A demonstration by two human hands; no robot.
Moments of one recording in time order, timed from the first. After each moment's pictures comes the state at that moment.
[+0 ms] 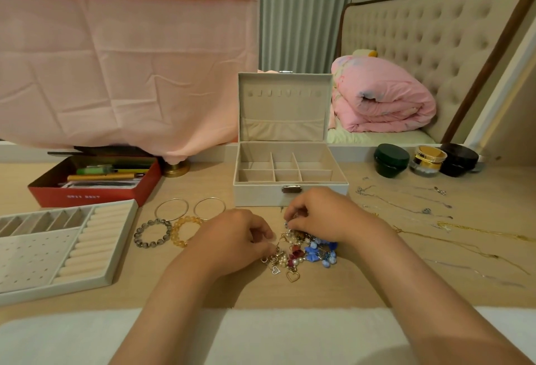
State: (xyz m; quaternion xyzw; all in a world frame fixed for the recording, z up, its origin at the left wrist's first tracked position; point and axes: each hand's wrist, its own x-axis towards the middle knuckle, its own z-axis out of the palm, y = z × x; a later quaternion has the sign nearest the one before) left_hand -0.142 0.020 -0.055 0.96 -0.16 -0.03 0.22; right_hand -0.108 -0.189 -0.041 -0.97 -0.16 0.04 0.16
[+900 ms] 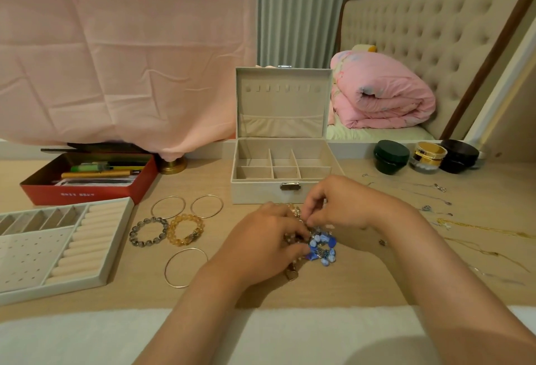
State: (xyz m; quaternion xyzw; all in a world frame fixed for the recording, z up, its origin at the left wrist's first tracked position) left_hand -0.146 -0.022 -0.066 0.92 -0.30 0.05 0.24; right_hand -0.114 -0.213 -0.012 -0.94 -0.14 0.13 0.27
